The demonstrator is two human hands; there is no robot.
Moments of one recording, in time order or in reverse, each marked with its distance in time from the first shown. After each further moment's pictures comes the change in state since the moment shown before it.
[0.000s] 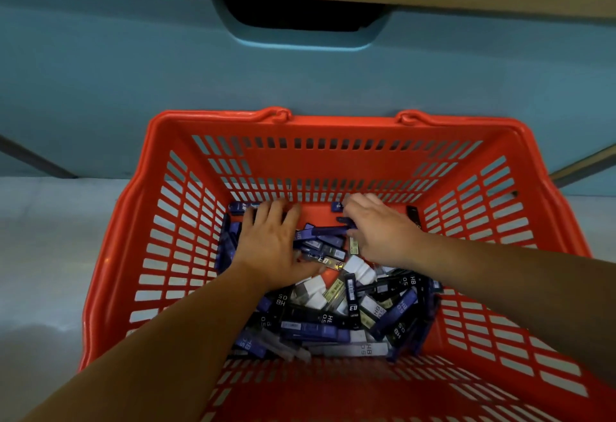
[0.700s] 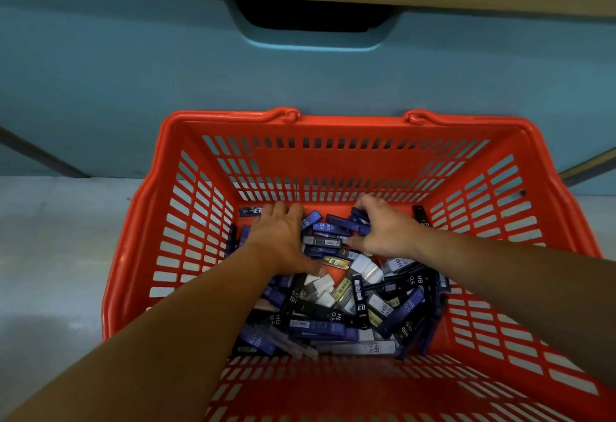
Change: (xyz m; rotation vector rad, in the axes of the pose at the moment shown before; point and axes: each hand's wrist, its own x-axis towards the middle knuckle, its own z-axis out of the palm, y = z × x) left_hand 0.017 0.001 -0.024 -0.058 -0.366 -0.123; right_hand 0.006 0.000 -0.003 0.281 -0.090 0.228
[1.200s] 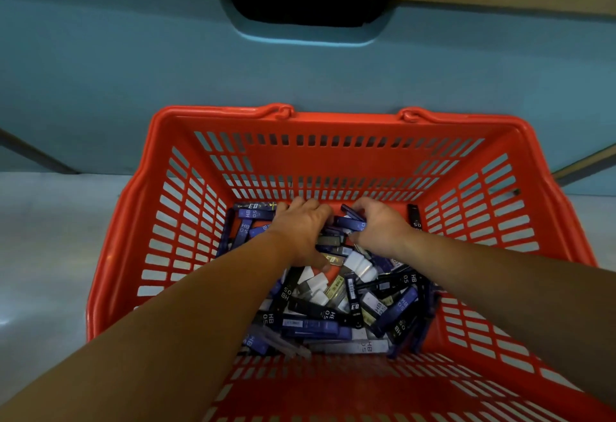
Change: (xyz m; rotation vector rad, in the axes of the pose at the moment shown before) left_hand 0.024 0.030 -0.002 0.049 -0.044 0.248; right_hand 0.006 -0.003 0.012 0.203 0.083 0.204
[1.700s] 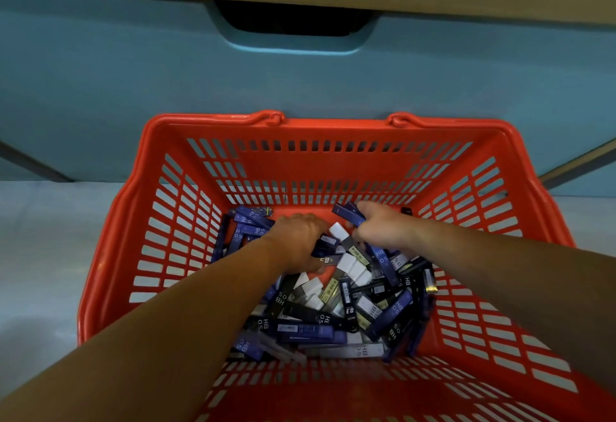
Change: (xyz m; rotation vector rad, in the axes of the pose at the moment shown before) left_hand 0.001 0.005 0.001 0.003 -0.041 0.058; right_hand -0.005 -0.001 -0.027 0.128 -0.235 0.037
